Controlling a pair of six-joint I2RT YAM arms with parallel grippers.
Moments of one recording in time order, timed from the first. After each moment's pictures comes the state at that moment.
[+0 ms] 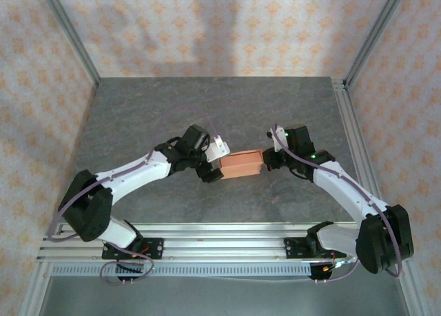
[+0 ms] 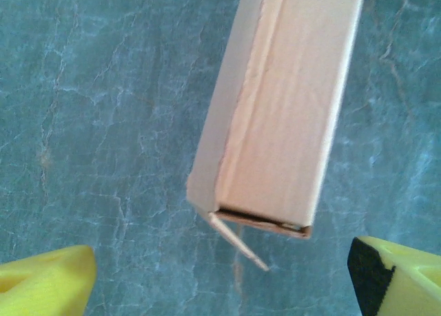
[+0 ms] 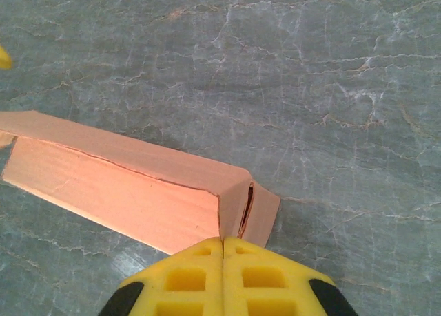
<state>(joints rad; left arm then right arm) -0.65 1.47 0.96 -0.38 0.14 0.39 0.36 1.18 0.78 -0.44 -0.30 0.08</state>
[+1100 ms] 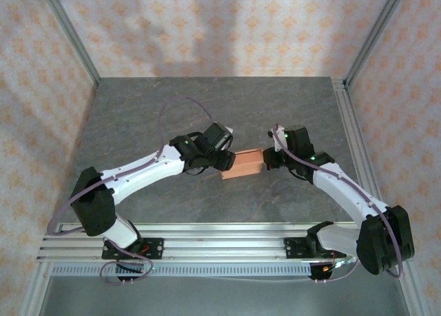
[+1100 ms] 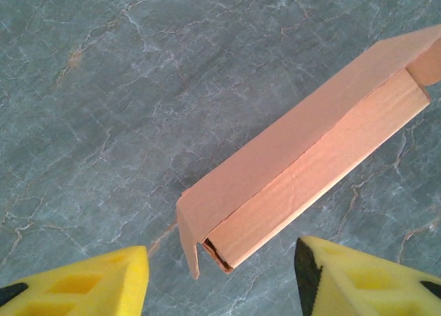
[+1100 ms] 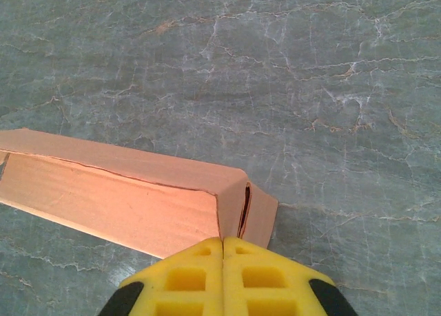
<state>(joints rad) -0.81 1.56 1.26 -0.70 -0.14 -0.41 0.37 1.17 0.76 -0.40 -0.27 0.12</state>
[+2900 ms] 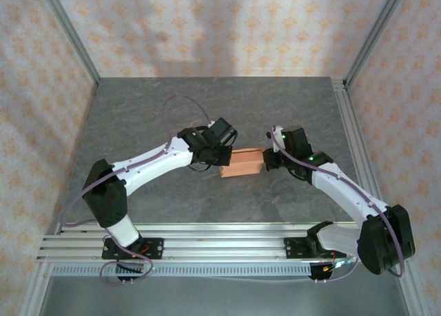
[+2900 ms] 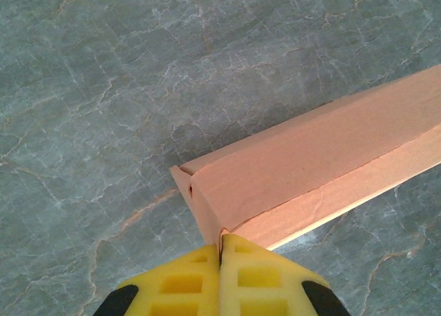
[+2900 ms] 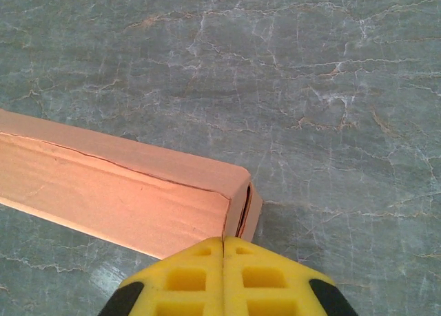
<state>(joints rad) -0.78 1.66 1.38 -0.83 -0.10 -0.66 0.40 1.17 0.76 -0.42 -0.20 0.11</state>
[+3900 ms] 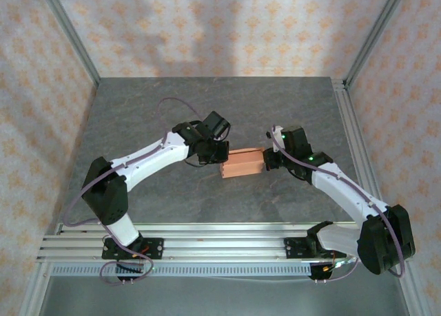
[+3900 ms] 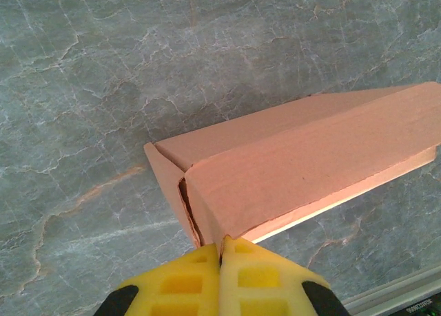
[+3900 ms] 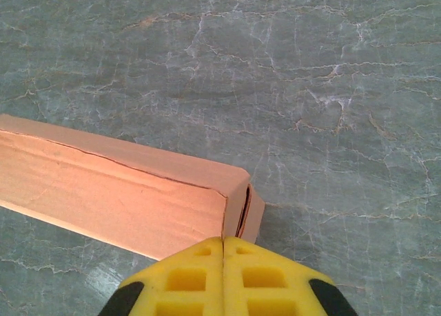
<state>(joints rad) -0.70 1.67 1.38 -0.82 0.10 -0.78 0.41 1.17 0.77 -0.41 -0.19 0.10</state>
